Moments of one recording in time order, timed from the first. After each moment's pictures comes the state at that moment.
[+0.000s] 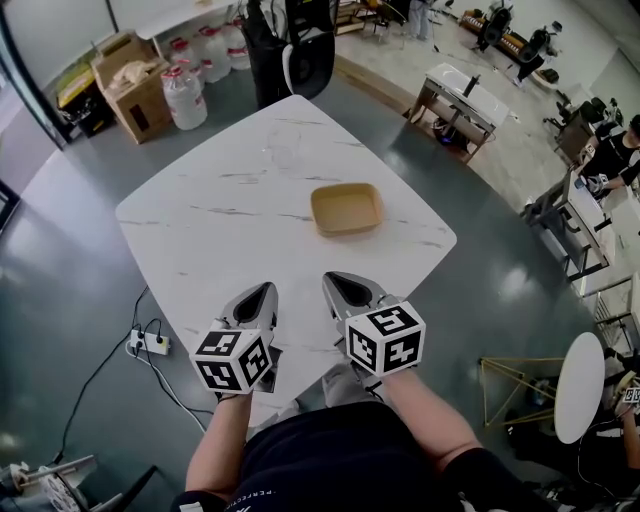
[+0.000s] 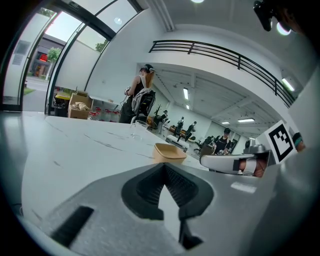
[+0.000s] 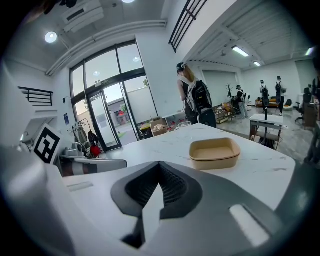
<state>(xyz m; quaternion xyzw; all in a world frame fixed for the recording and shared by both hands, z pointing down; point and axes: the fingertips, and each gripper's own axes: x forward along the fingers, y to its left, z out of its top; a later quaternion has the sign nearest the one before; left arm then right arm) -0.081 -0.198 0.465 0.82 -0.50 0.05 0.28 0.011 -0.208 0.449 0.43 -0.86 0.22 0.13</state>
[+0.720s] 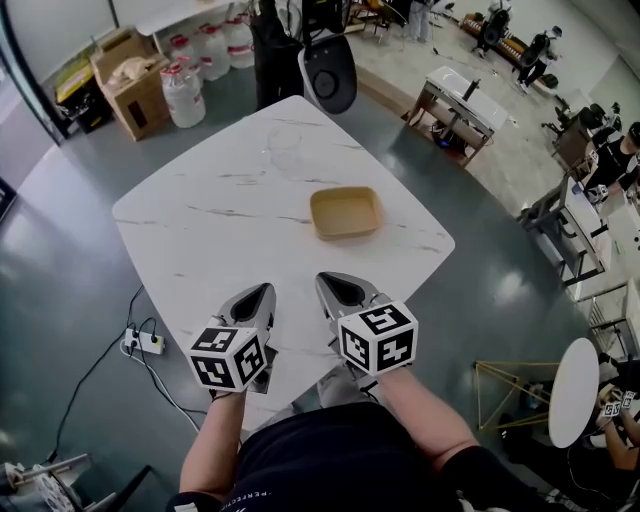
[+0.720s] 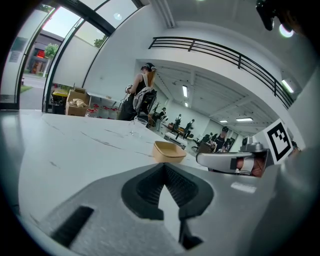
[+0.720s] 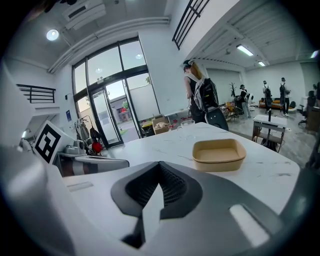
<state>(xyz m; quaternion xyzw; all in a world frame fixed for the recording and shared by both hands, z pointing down) -0.081 -0.204 0.467 0.82 -0.48 0.06 0.29 0.001 -0.216 0.449 0.42 -0.87 0.22 0.15</state>
